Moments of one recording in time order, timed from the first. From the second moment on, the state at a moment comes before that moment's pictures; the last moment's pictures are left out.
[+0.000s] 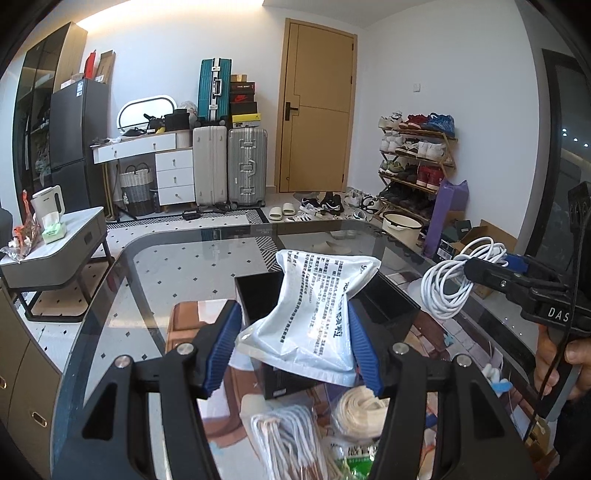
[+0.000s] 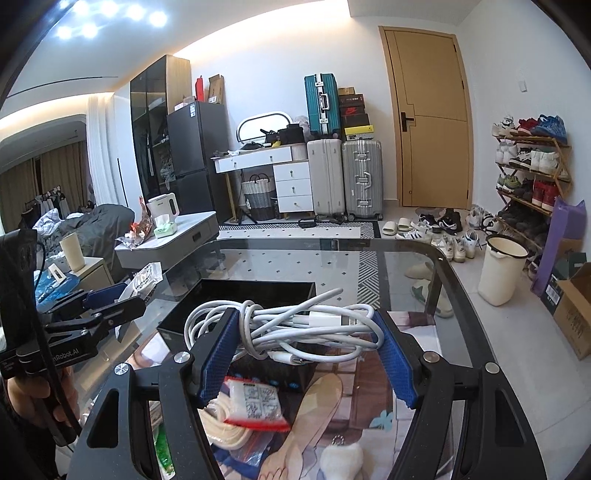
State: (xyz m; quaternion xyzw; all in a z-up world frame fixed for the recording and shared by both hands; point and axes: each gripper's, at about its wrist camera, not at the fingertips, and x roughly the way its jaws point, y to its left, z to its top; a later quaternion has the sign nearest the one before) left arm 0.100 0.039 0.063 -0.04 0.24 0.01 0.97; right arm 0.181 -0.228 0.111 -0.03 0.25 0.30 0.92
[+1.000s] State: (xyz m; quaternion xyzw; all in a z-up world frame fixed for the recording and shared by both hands) left arm 0.171 0.042 0.032 -0.02 0.28 0.03 0.96; right arm 0.251 -0.139 0.076 -0.18 0.26 0.32 0.89
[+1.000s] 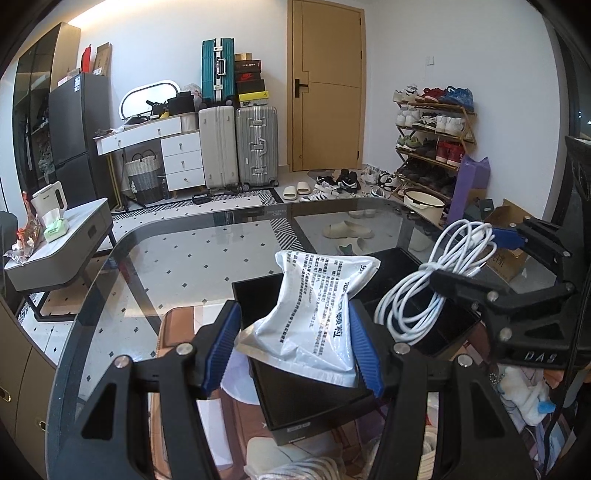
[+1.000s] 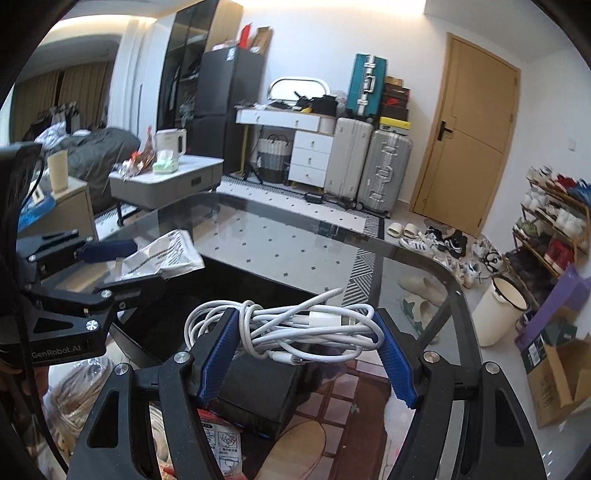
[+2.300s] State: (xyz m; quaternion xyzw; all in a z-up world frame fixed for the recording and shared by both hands) left arm 0.161 0.054 0.042 -0.06 0.28 0.00 0.96; right arm 0.262 -0.148 0.086 -0.14 0.30 0.37 0.87
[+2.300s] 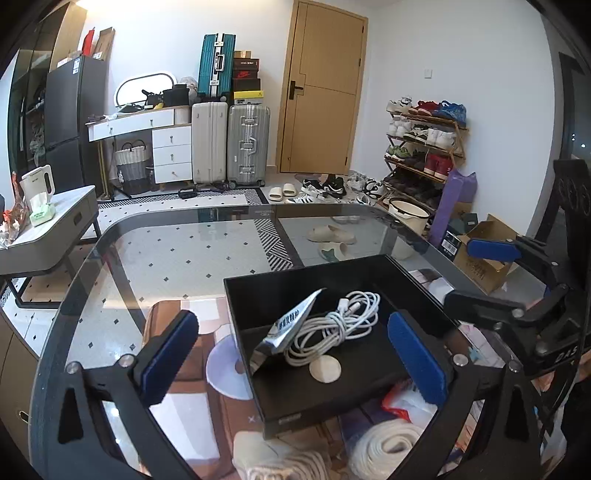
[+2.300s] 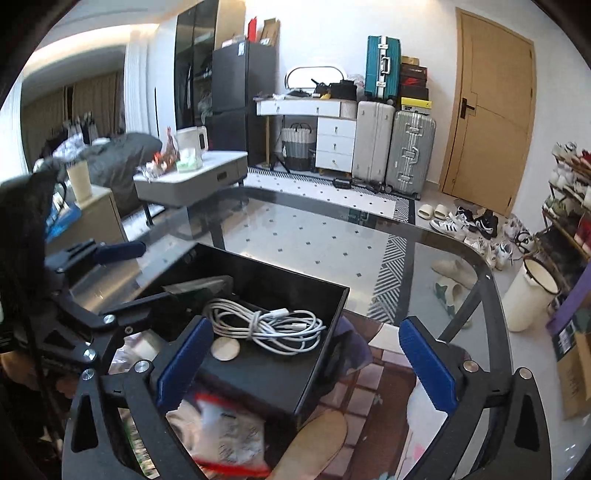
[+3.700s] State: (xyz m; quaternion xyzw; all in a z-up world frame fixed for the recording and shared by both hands) left arm 0.038 0.054 0.017 -0.05 0.26 0.05 0.96; right arm 0.135 -0.258 0.063 -0.03 0.29 0.31 0.90
